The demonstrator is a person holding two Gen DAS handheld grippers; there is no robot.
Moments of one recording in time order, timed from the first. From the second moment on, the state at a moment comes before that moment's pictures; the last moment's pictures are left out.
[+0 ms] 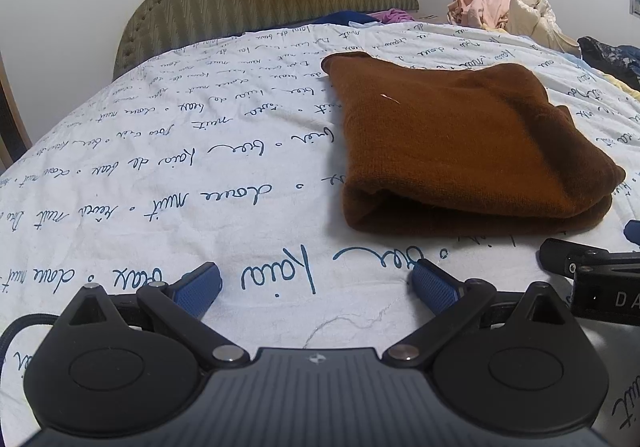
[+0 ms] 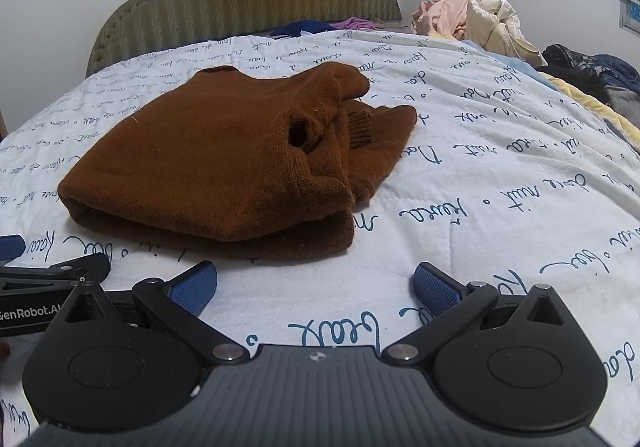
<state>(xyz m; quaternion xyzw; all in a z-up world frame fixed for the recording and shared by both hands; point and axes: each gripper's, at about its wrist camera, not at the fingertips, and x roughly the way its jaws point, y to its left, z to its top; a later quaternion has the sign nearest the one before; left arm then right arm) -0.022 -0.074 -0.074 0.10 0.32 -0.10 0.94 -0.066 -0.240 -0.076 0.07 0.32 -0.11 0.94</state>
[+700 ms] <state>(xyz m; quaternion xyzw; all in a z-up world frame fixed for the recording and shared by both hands) -0.024 -0.073 -0.071 0.10 0.33 -0.10 0.93 -0.073 -0.237 -0.069 0.07 0.32 -0.12 0.94</state>
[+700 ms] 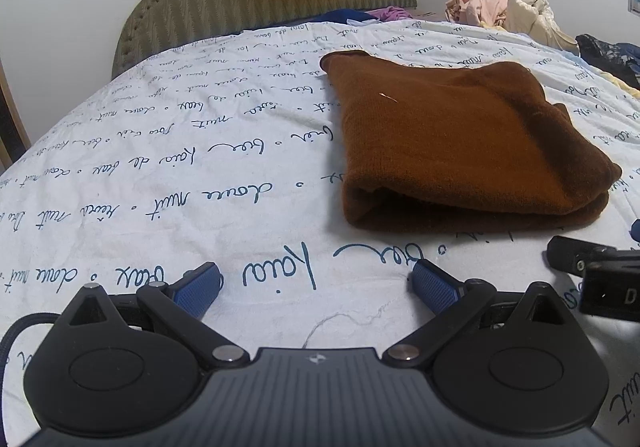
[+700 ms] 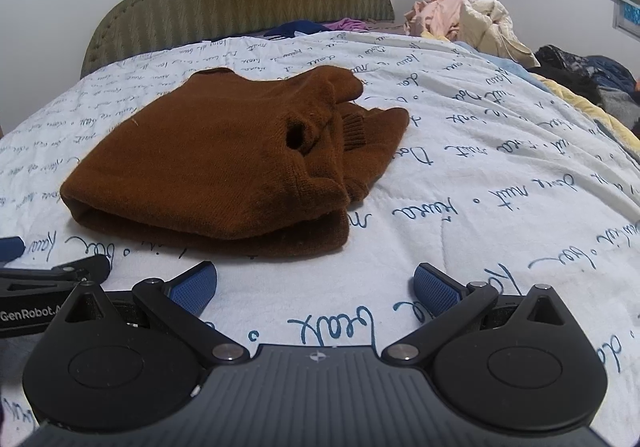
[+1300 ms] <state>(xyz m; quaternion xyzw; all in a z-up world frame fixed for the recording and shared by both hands) -0.029 -0.068 -0.071 0.10 0.33 -0.10 0.93 -0.076 -0.232 -0.073 0.05 0.32 -0.13 0.94</state>
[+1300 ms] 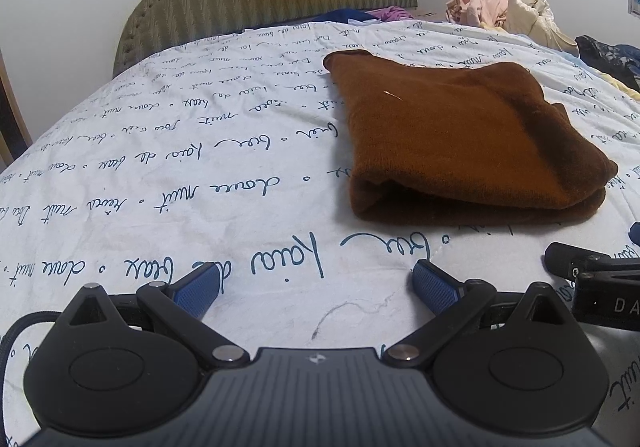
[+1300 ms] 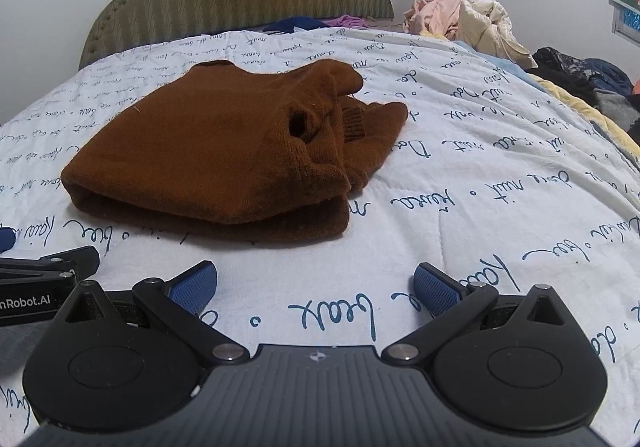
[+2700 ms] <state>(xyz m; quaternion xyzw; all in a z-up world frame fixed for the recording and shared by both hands) -0.029 -0.066 -0.072 0.09 0.33 -0.10 0.93 -0.078 -0.231 -0.073 0.06 0.32 -0.13 0.94</state>
